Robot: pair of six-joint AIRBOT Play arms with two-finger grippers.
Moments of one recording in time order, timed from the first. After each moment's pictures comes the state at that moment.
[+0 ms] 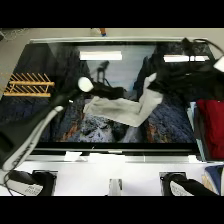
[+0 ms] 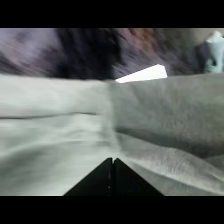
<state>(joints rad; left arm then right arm) -0.55 -1.65 1.58 1.00 -0.82 -1.62 0.06 -1.25 1.47 -0.91 1.36 1.62</state>
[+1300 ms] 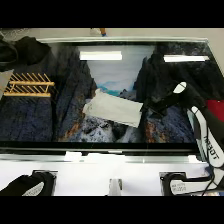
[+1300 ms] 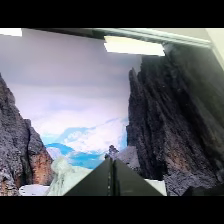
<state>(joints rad) -0.27 -1.04 1.58 1.27 -0.98 -1.72 -0.01 -1.58 1.17 -1.03 1.20 1.56</state>
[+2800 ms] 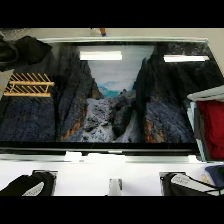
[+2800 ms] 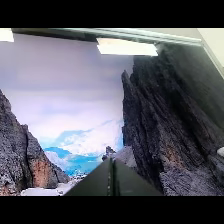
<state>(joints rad) -0.27 -1.04 1.58 1.25 -0.97 -1.67 -0.88 -1.37 1.75 -0.94 1.41 1.64</state>
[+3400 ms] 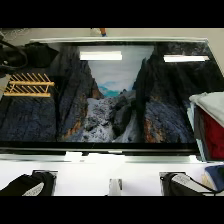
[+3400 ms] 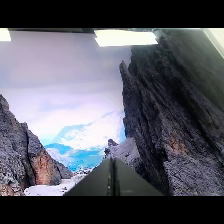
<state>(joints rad) -0.30 -1.04 1.54 1.25 -0.95 -1.61 -1.05 -1.28 1.55 -1.47 1.64 1.66</state>
